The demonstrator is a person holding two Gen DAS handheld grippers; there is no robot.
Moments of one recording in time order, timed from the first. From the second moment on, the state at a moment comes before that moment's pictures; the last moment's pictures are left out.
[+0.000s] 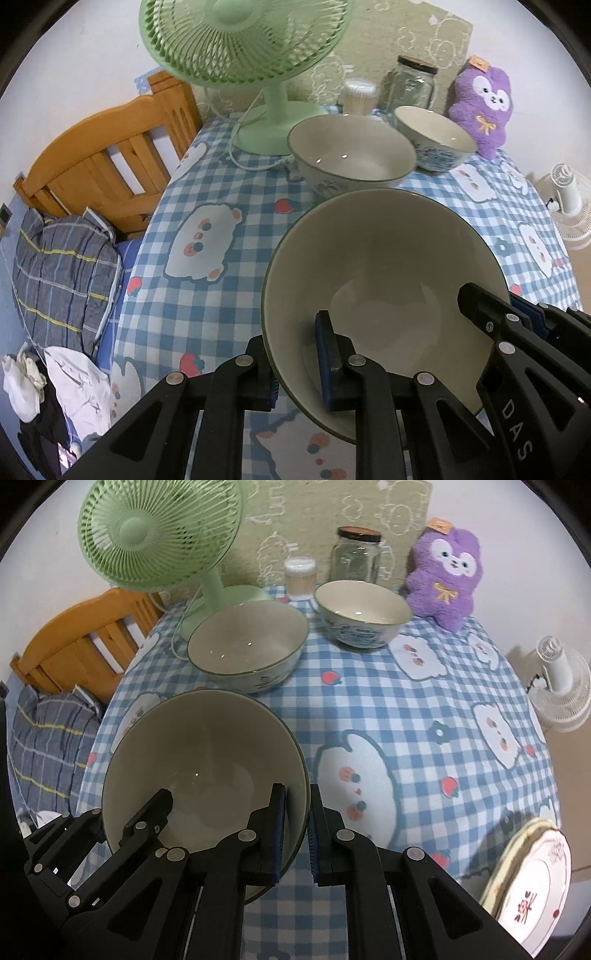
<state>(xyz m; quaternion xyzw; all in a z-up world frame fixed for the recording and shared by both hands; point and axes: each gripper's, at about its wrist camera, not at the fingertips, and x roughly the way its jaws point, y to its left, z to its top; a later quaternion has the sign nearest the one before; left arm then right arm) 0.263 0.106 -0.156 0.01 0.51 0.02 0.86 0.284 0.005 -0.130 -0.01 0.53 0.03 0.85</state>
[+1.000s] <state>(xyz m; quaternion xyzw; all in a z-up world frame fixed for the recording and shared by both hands) 0.182 0.016 -0.134 0.01 0.50 0.00 0.87 0.201 -0.088 -0.096 -0.01 0.52 0.01 0.85</state>
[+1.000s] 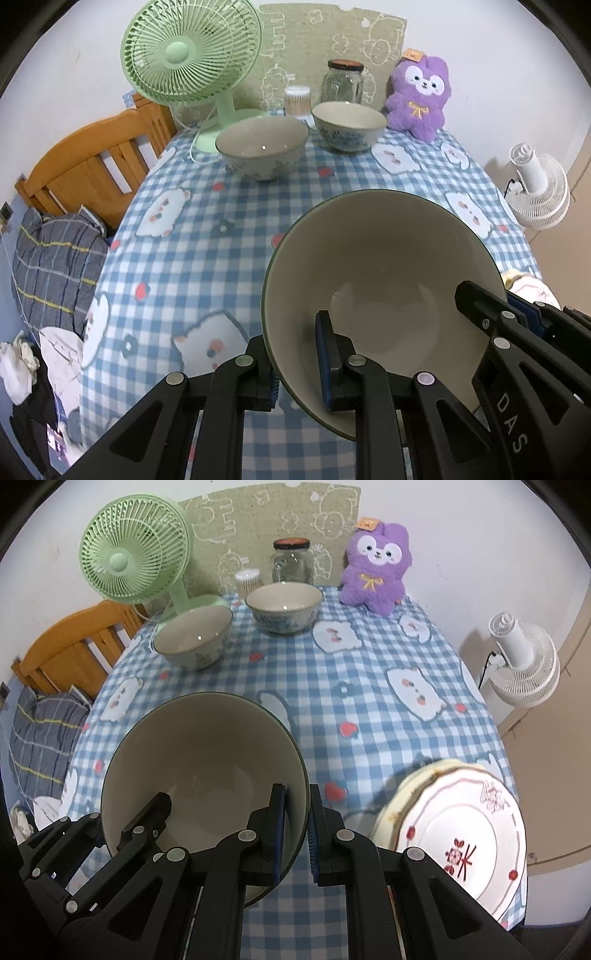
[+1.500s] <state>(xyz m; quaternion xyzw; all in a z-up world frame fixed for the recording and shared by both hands) 0.147 0.016 -0.160 -0.01 0.52 0.01 0.86 0.167 -0.093 -0.123 -0.02 0.54 0.03 0.84</state>
